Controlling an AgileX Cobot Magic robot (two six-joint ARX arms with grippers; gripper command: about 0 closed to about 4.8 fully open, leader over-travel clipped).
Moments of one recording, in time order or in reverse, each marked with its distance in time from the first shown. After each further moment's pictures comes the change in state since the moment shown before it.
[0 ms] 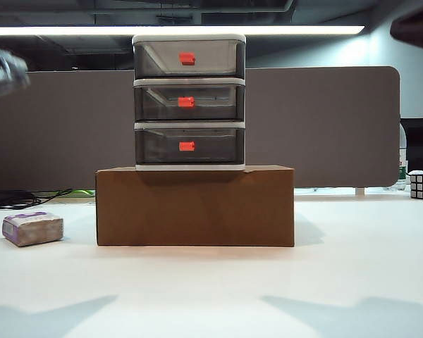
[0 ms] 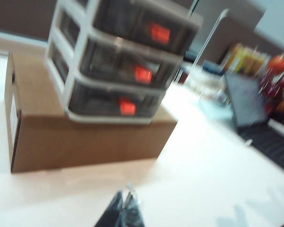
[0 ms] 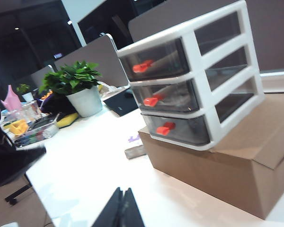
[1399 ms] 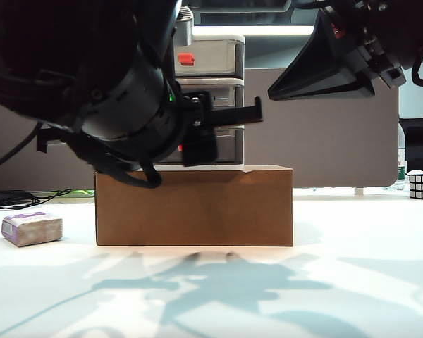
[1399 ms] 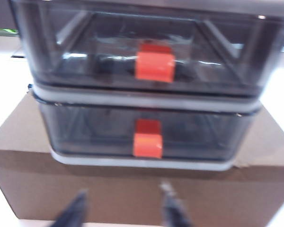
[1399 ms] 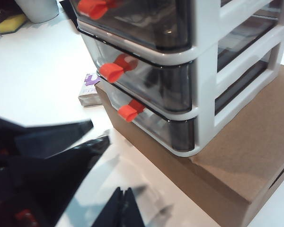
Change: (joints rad) left arm 0.033 1.515 0.553 0.678 -0.499 0.023; right arm 0.062 0.993 0.476 0.079 0.034 -0.293
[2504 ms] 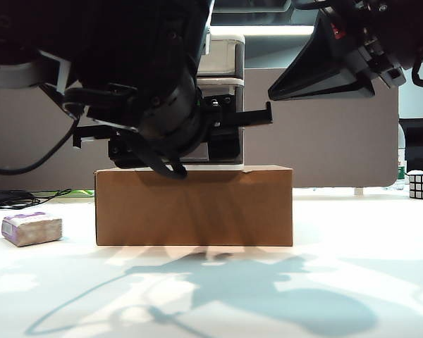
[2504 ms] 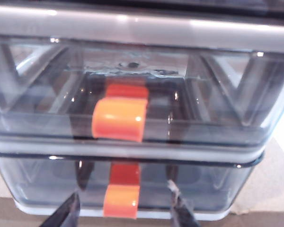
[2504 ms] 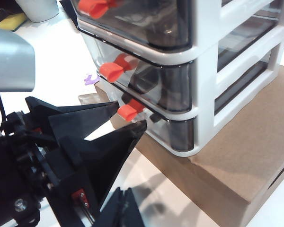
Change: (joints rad) left arm 0.072 0.083 0.113 0.016 0.052 0.061; right arm 0.000 0.001 0.000 0.000 0.001 -0.005
